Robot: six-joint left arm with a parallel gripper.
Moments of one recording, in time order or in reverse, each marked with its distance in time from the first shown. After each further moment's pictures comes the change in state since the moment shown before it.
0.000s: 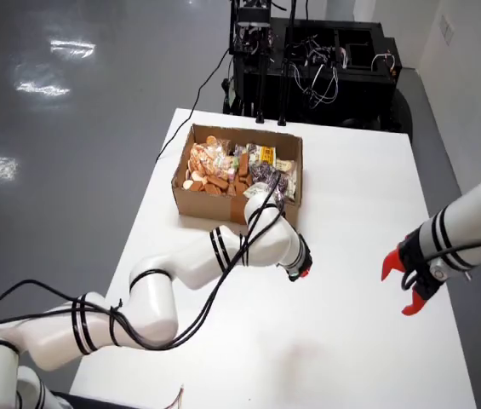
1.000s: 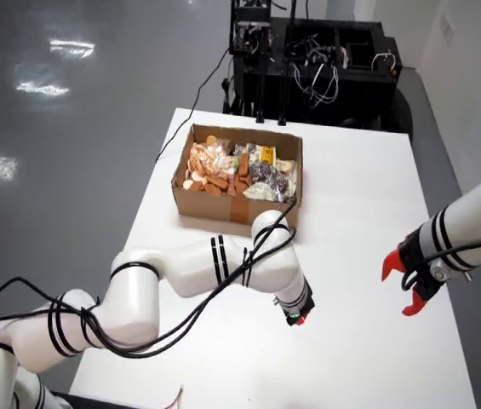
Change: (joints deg) arm -7.4 -14.4 24.4 -3.3 1.4 -7.5
